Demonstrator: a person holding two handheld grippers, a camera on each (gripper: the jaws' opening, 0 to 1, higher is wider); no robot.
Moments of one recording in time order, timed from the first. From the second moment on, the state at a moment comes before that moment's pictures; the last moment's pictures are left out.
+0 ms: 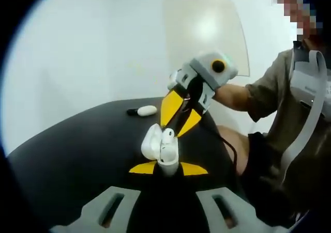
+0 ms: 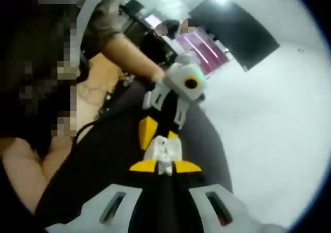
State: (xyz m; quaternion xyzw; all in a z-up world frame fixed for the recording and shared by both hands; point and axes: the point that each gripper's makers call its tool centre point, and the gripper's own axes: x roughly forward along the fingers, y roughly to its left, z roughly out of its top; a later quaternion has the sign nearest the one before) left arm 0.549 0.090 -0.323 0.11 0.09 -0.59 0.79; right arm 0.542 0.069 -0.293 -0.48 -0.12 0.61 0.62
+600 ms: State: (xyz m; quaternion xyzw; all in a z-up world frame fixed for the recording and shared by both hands) left arm 0.548 0.091 -0.324 0.11 0.10 -0.60 0.79; right arm 0.566 0.066 -0.313 -0.20 0.00 0.66 0.72
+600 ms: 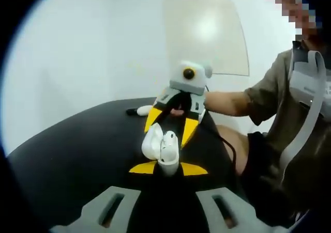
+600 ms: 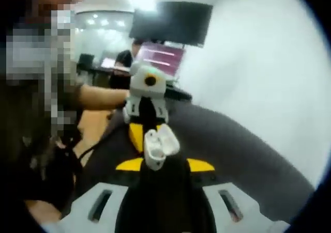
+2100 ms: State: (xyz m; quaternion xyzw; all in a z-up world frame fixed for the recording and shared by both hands) left arm 0.547 0.089 -0.324 0.09 0.11 -0.60 0.79; right arm 0.543 0.069 -0.295 -0.30 -0.11 0.66 0.68
